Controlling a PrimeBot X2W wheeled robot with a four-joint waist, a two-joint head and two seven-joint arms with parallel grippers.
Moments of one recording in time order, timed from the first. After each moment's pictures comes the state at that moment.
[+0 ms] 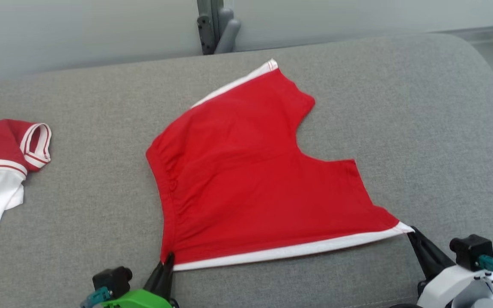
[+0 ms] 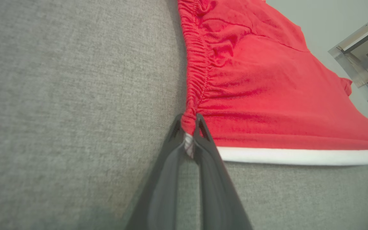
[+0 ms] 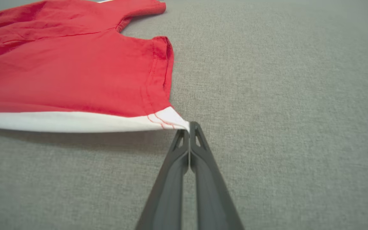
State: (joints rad) left arm -0.17 0.10 -0.36 0.72 -0.70 -0.14 -0.27; right arm -0.09 -0.39 0.30 0.45 0.41 0.13 -0.26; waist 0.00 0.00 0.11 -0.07
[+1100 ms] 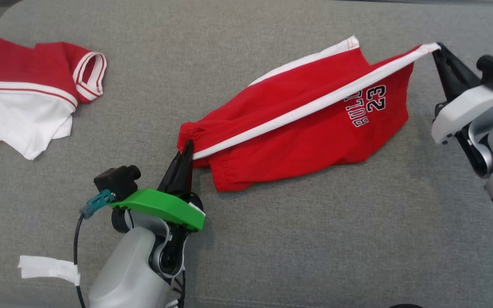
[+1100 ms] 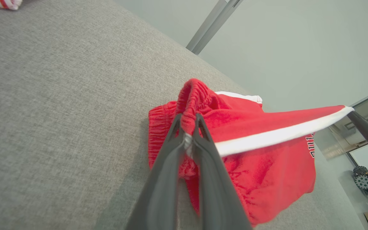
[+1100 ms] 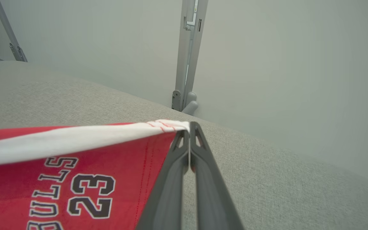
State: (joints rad) left arm -0.44 0.05 -0.40 0.59 -0.84 -0.13 -0.26; right arm -0.74 -0.45 0.37 0.64 0.39 0.13 -0.23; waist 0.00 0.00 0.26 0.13
